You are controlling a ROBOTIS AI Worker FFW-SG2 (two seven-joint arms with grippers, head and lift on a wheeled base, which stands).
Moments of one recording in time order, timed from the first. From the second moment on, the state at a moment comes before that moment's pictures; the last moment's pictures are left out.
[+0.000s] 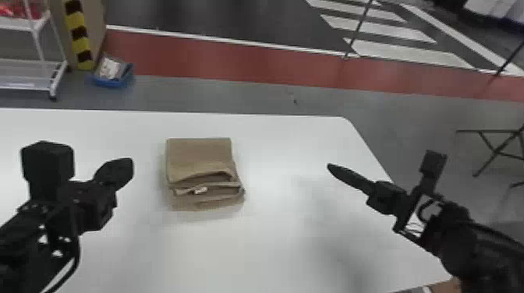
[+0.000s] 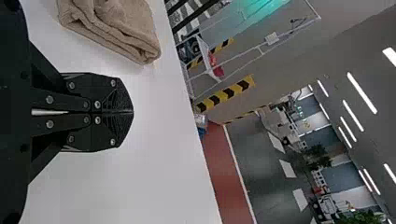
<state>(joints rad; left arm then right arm) 0.11 0.30 -0.25 -1.97 0.32 0.49 0.05 0.08 -0.28 -0.47 -1.77 -0.40 0.76 0.74</state>
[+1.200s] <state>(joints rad) 0.26 0.24 -0.24 -1.96 0.06 0.02 0.28 0.32 -0.07 -0.25 -2.06 -0.23 0.34 0.40</state>
